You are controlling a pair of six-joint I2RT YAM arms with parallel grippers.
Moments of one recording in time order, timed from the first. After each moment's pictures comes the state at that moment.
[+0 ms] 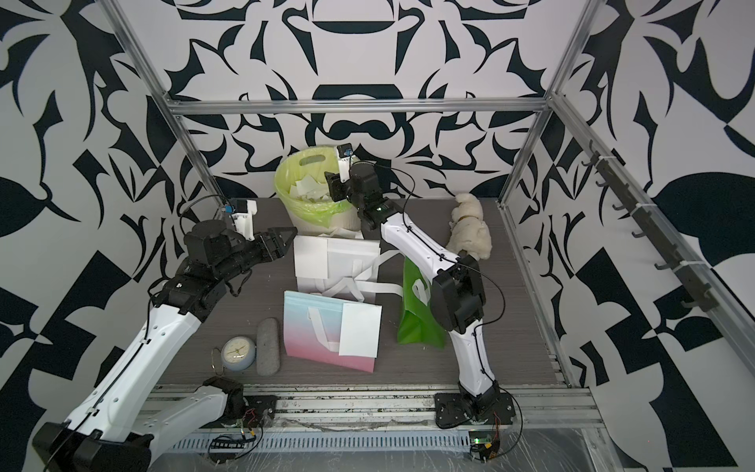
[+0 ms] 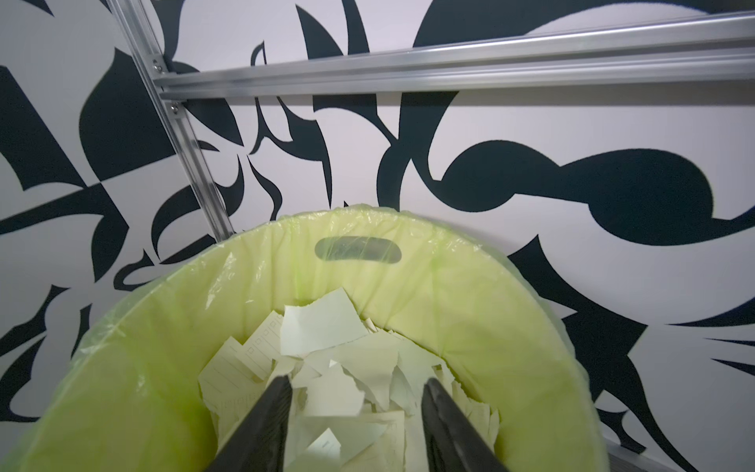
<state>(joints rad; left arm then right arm) -0.31 1.01 1.03 -0.33 0.31 -0.52 0.62 2.09 2.00 -0.03 0.04 0.11</state>
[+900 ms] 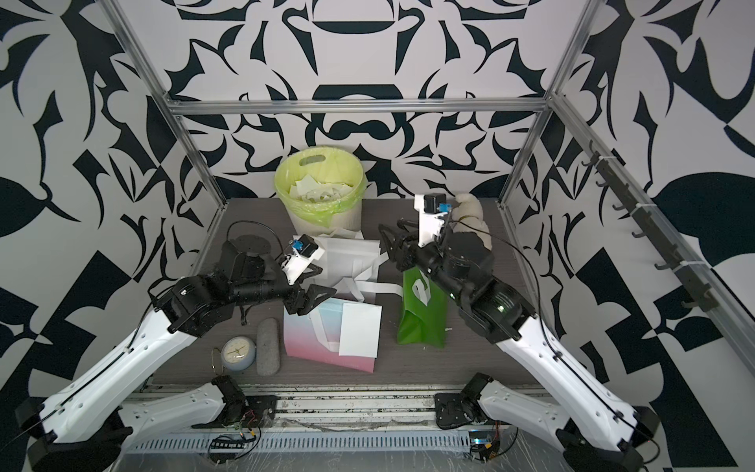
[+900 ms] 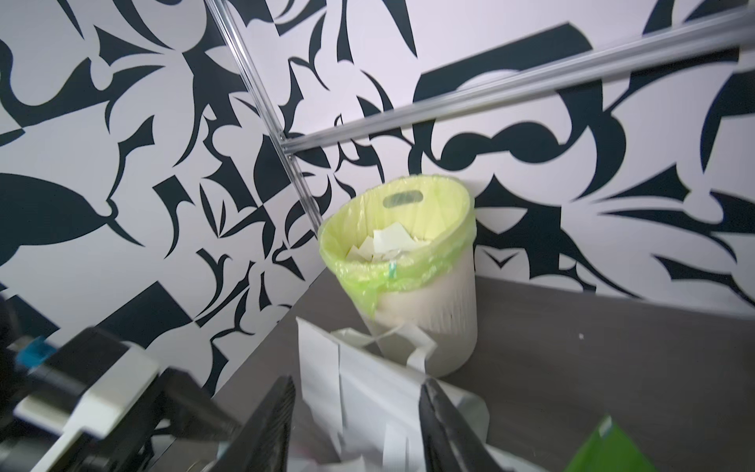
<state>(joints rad) -0.78 1.06 1.25 -0.80 0.27 0.09 0.73 0.91 1.18 -0.35 0.06 0.40</state>
